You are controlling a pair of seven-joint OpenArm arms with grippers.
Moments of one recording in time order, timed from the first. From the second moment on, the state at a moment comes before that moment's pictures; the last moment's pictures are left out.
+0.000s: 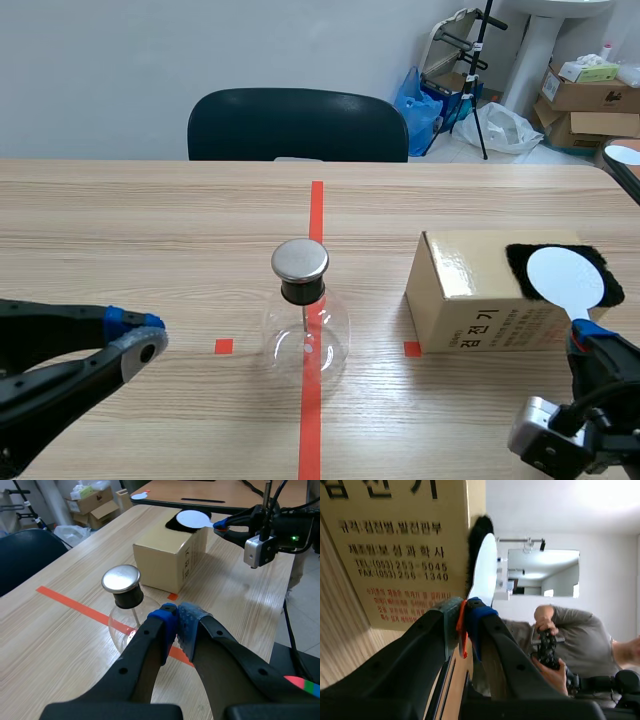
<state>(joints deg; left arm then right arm) 46.2 -32.4 -9.0 117.0 -0.6 -45.1 -25.7 -28.0 10.8 11.9 71.6 -71.3 -38.5 22.9</state>
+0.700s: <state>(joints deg) 46.2 -32.3 -9.0 116.7 -5.1 -45.1 -23.5 -27.2 11.4 12.7 71.7 -68.9 -33.5 25.5</state>
